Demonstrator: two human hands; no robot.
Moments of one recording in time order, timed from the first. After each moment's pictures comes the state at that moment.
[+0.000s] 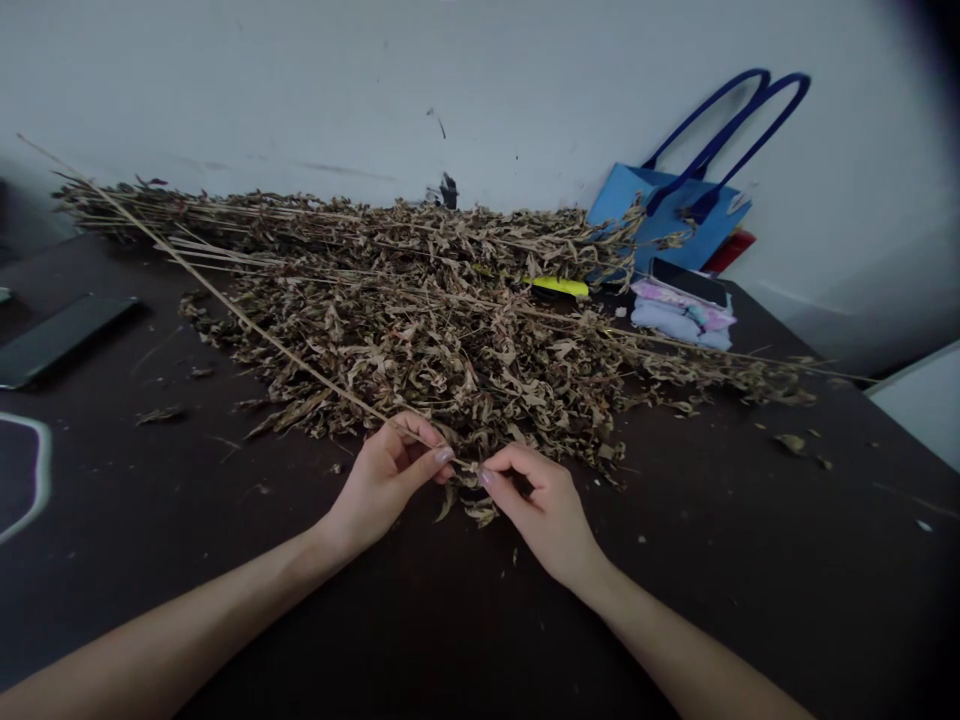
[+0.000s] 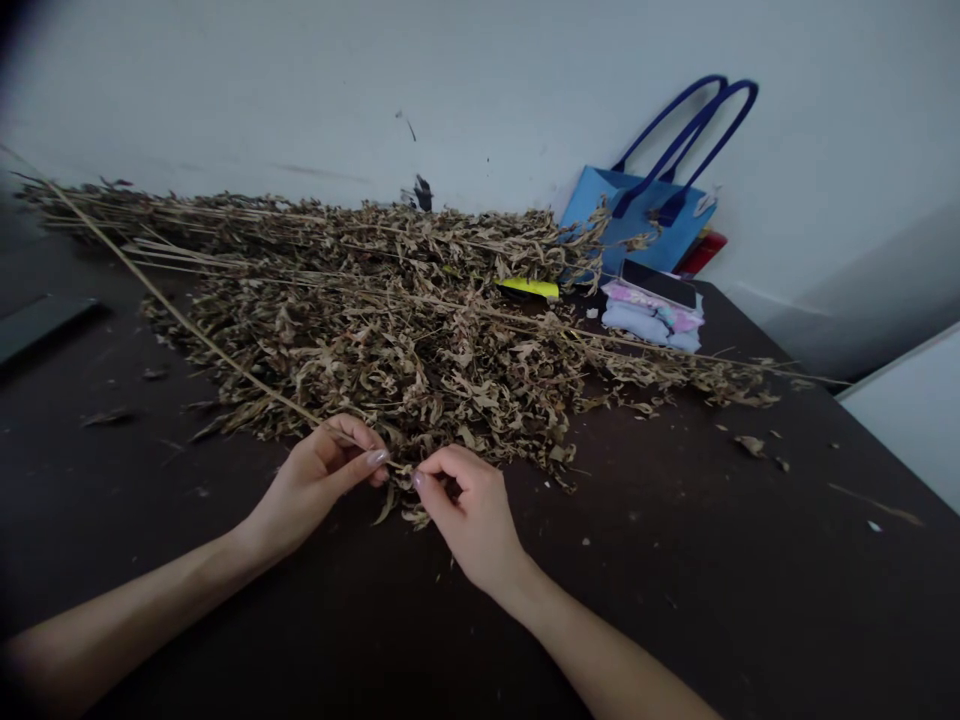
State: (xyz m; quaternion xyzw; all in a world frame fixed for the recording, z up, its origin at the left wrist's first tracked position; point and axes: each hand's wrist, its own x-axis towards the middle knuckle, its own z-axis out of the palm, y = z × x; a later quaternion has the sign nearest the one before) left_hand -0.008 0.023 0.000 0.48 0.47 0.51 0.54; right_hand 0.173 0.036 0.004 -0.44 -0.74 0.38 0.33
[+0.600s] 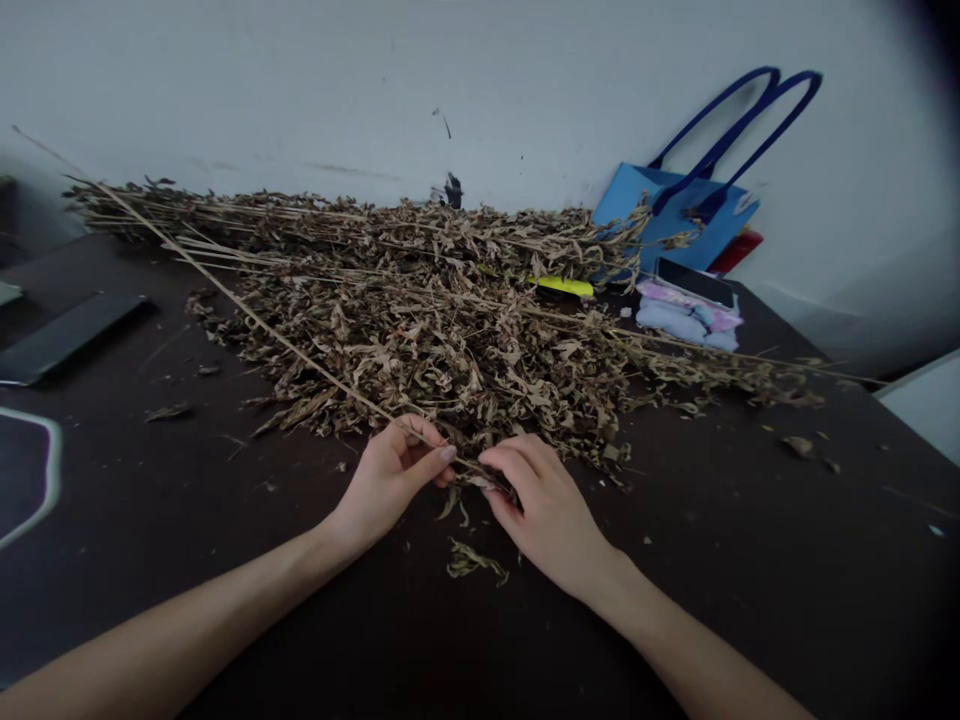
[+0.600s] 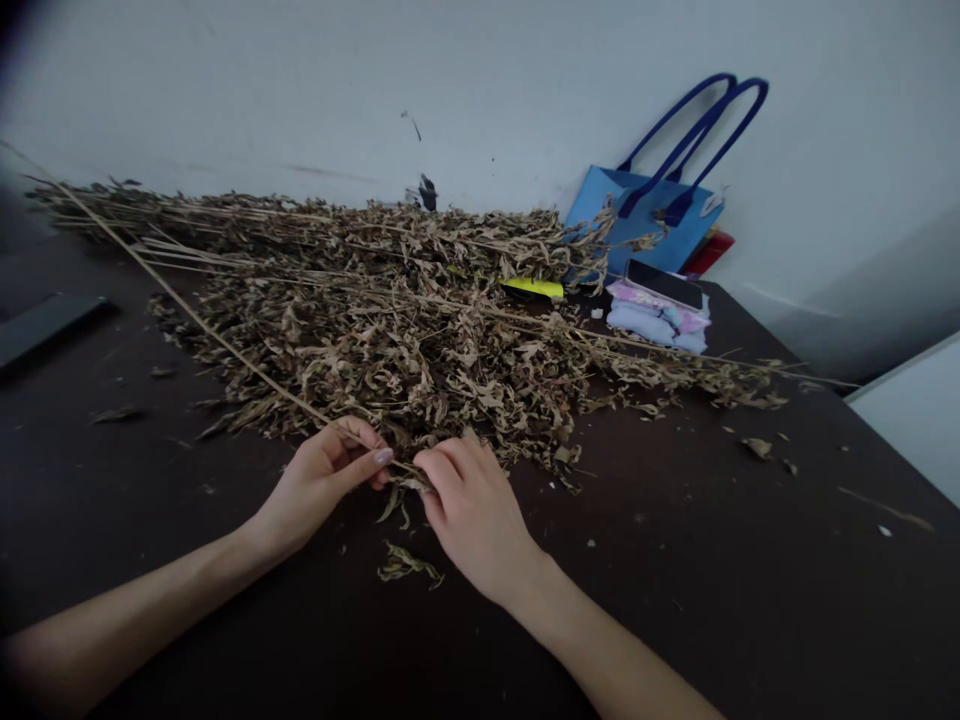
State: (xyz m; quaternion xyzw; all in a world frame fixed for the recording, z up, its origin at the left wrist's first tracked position) left_hand -0.009 0.024 -0.004 0.46 0.50 0.50 0.54; right_hand 0.179 0.039 -0.001 -0.37 -0.88 0.13 0.25
